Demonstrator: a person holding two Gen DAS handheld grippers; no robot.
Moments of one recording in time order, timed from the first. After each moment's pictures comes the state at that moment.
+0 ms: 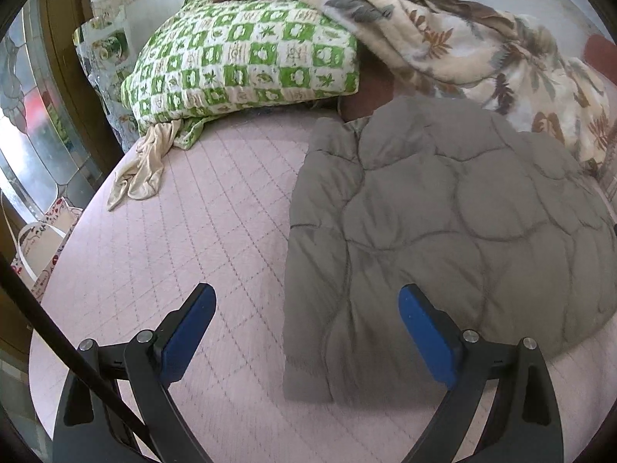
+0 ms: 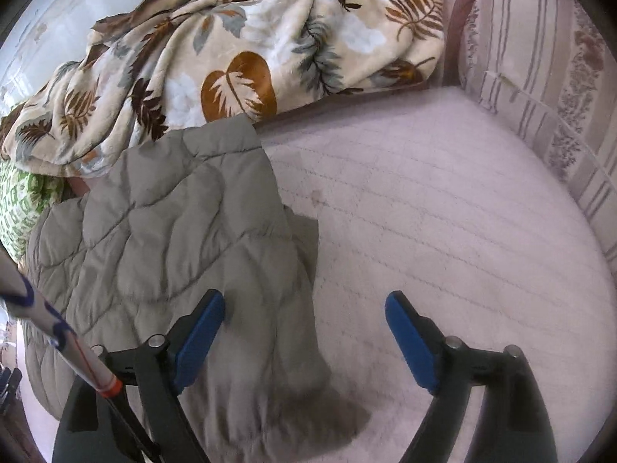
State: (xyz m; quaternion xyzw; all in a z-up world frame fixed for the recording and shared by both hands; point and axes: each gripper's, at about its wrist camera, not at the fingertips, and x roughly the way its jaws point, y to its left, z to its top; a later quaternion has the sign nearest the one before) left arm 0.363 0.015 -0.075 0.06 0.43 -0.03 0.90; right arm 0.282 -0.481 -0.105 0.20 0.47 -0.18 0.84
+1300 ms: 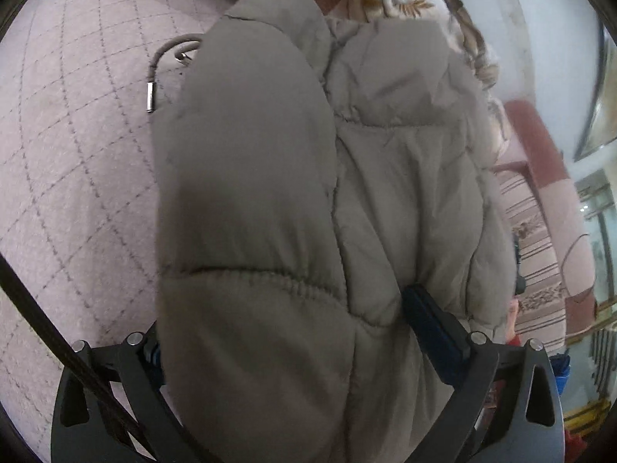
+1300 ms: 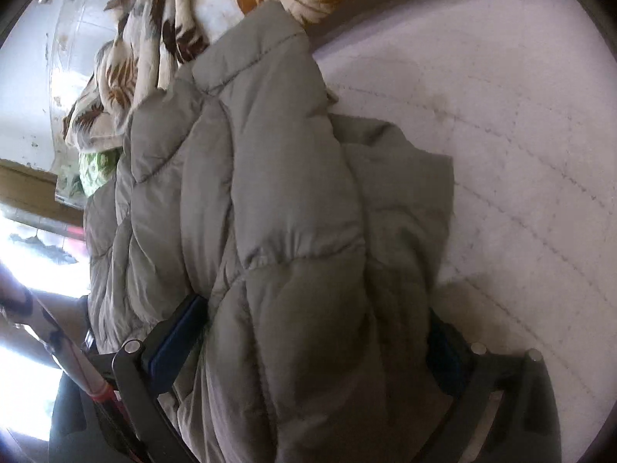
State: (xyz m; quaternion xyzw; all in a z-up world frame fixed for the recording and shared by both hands) left arm 0.463 0.022 -0.179 -0.20 0.57 -0.32 0.73; right arm 0.335 -0.494 -0.194 0.37 0.52 0.07 0.77
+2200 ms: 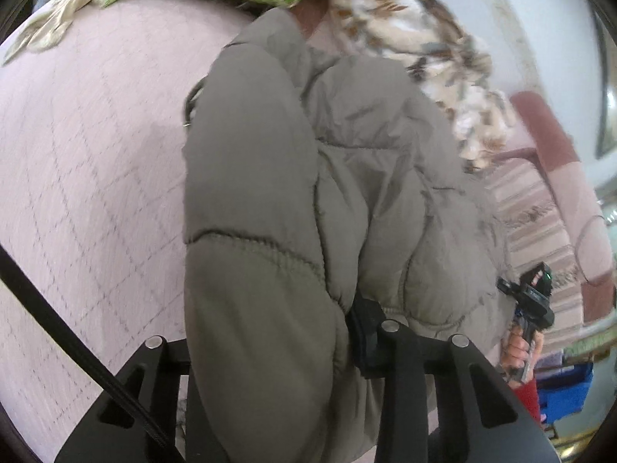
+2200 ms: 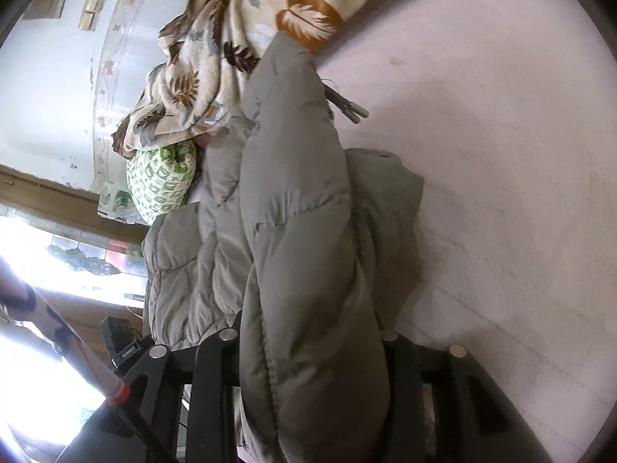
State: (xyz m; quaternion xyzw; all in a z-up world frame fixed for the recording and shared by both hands) left arm 0.315 0.049 -0.115 -0.18 0.56 -0.24 0.77; right arm 0.168 -0.462 -0.137 0.44 0.46 0.07 0.77
